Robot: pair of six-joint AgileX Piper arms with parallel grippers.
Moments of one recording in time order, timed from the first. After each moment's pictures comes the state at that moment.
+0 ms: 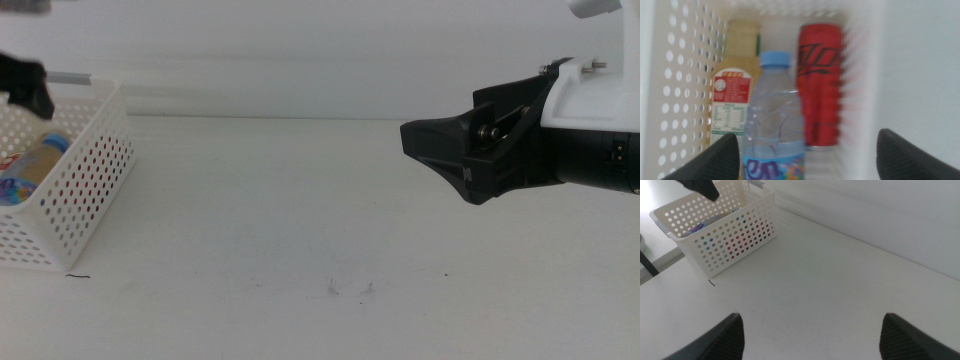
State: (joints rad) left arm 0.25 1.80 -1.68 -0.15 1.11 0.36; right arm 0.72 1.07 -1.01 -0.01 0.45 0.09
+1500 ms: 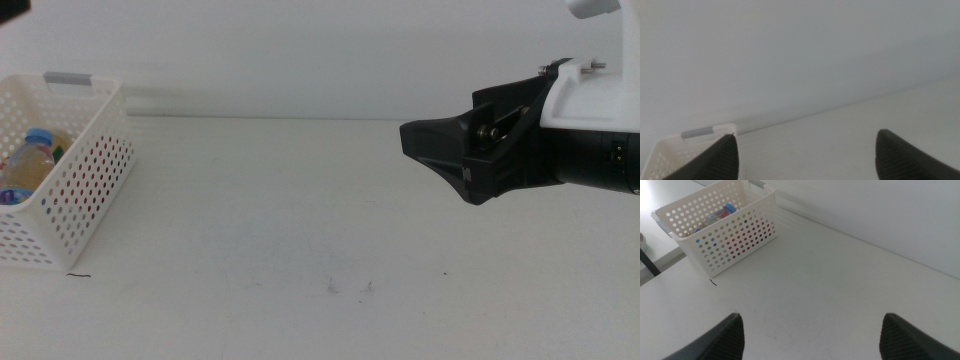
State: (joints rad) left arm -0.15 0.79 -1.18 -0.20 0.78 0.24; right arm 0.72 1.07 -1.01 -0.01 0.45 0.09
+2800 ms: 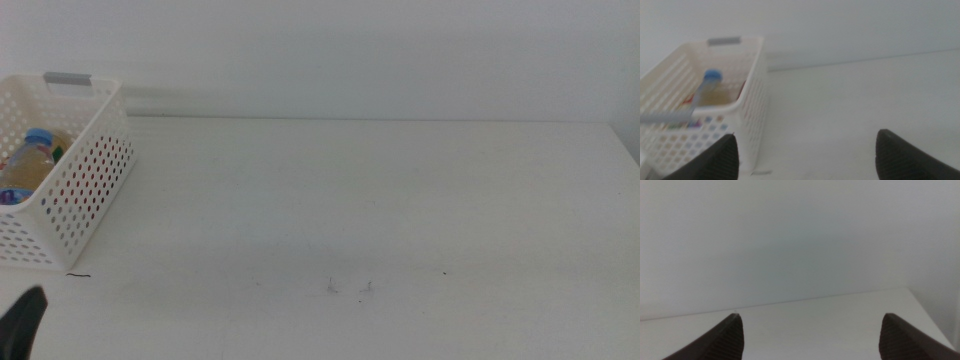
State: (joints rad) left arm -0.12 0.11 -0.22 0.00 0.40 0.04; right arm 0.04 0.27 -0.21 0.08 0.06 0.09
